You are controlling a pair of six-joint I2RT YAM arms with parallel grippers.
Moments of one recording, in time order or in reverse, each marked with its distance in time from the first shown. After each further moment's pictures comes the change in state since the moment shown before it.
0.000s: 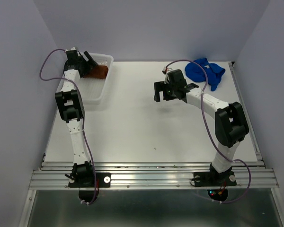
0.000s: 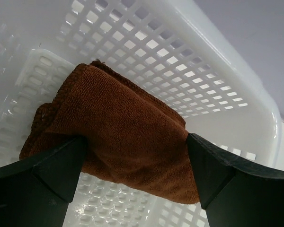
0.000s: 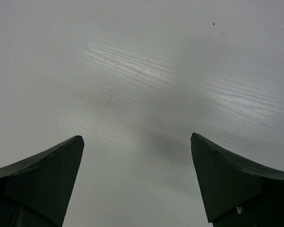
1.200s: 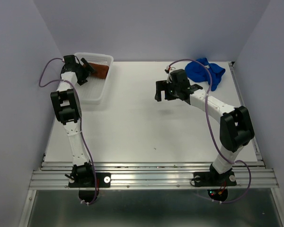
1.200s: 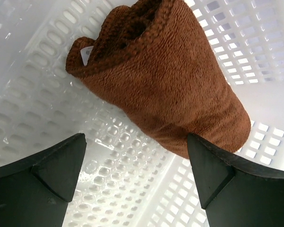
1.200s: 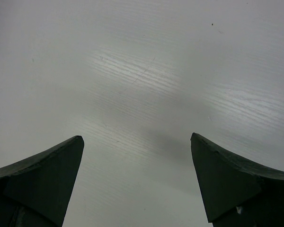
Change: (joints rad) left arm 0.032 -0.117 -0.226 -0.021 0.005 -0.084; right arm 0.000 -0.078 -0.045 0.006 0.018 0.031
